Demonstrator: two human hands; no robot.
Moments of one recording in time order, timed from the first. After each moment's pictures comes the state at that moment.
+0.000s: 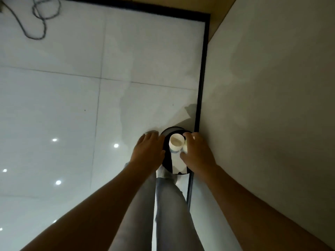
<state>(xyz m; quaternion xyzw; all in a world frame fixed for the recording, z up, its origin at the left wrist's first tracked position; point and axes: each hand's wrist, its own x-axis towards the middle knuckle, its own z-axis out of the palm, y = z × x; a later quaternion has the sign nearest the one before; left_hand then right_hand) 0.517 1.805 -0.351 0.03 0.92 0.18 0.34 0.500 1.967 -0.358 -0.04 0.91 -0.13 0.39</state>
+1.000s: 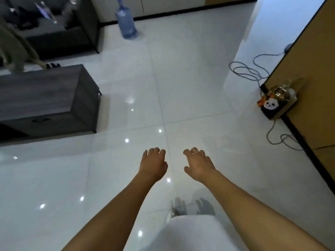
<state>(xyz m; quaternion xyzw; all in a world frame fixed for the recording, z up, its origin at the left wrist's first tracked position) 1.086 1.368 -0.015 -0.59 0.78 0.17 0.12 0.913 1.387 -0.012 -0.69 0.67 0.09 0.28</state>
